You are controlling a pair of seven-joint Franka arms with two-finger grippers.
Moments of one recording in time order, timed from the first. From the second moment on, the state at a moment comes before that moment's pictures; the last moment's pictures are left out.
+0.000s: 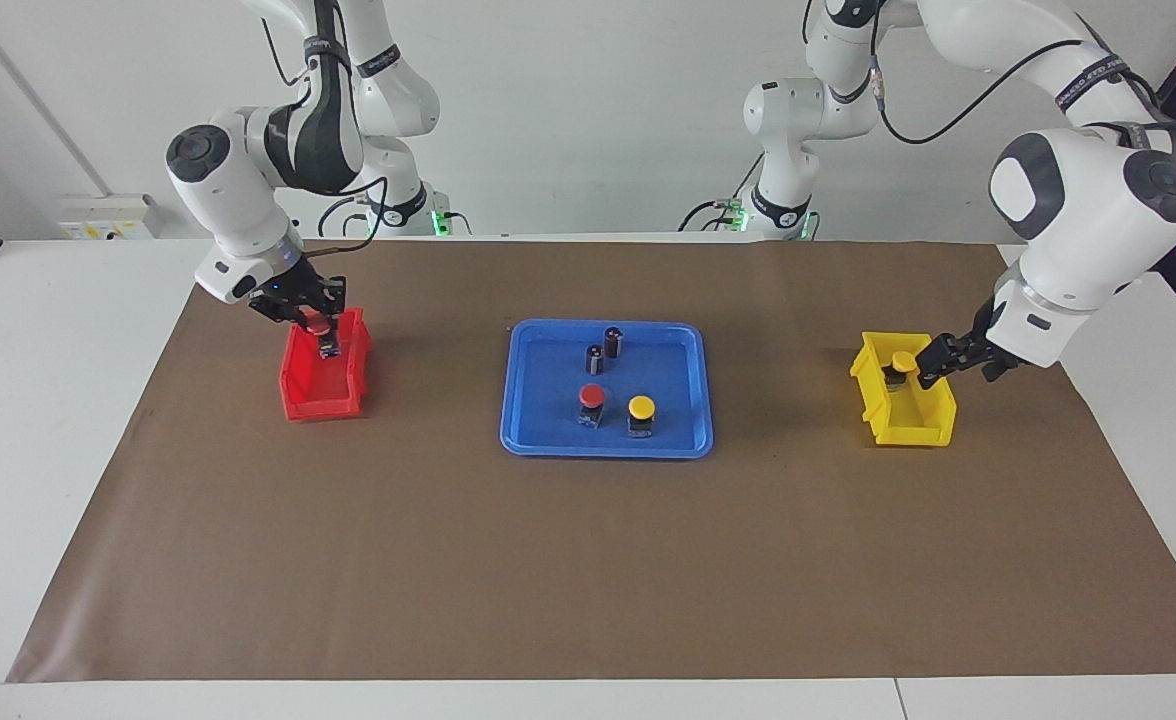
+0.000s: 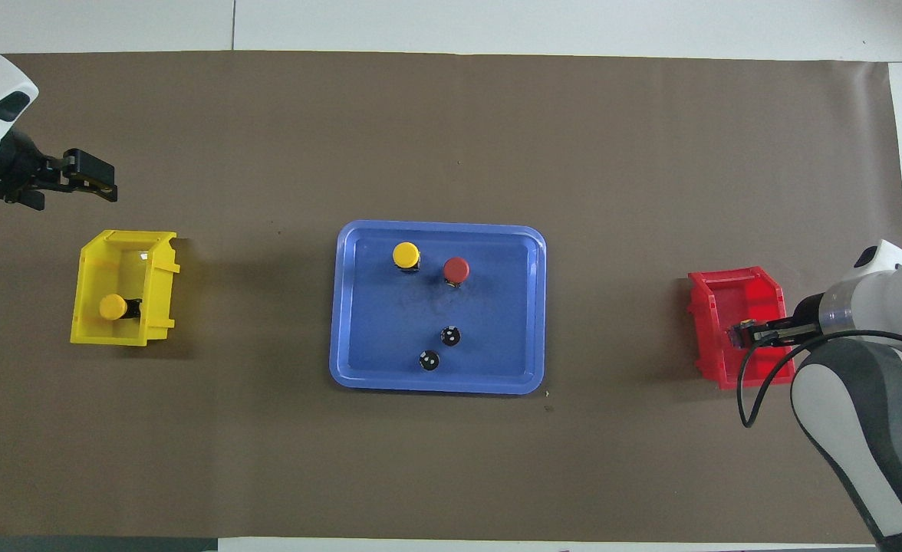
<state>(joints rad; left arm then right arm) -0.04 0.19 0.05 -1.64 -0.01 1.77 0.02 -0.04 -0.21 0.01 -2.24 0.03 1.93 -0.16</state>
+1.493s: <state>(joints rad) 0.01 -0.07 0.05 -2.23 -0.01 2.10 0.18 0.45 0.32 0.02 -1.80 0.08 2.11 0.56</state>
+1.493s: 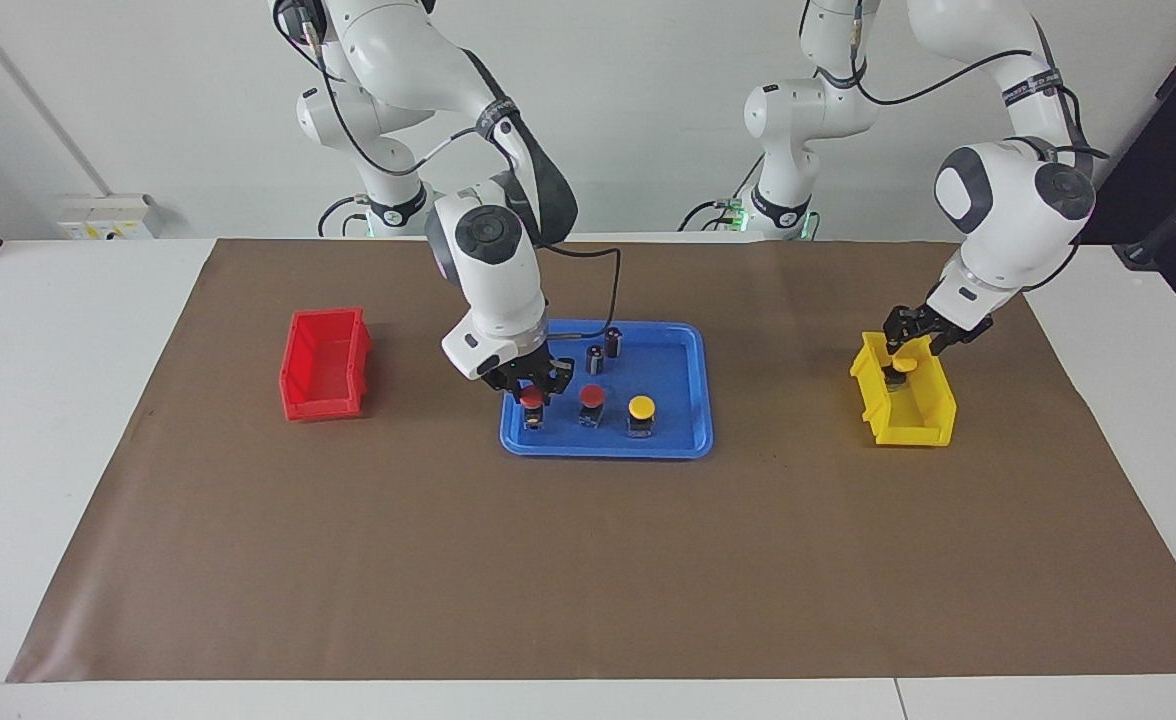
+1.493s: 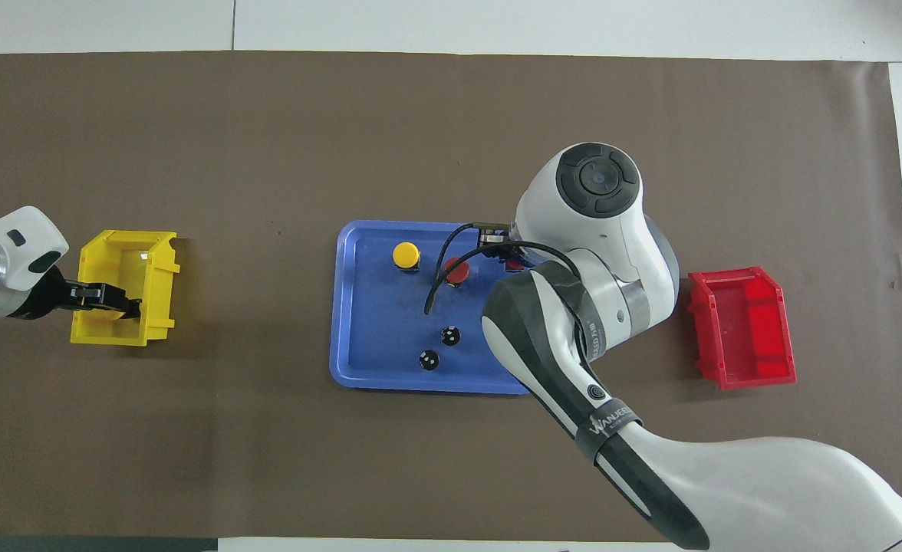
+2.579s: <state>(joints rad) 0.02 -0.04 0.05 -2.29 -0.01 2.23 0.18 0.39 0.26 0.00 -1.63 0.02 1.91 0.56</state>
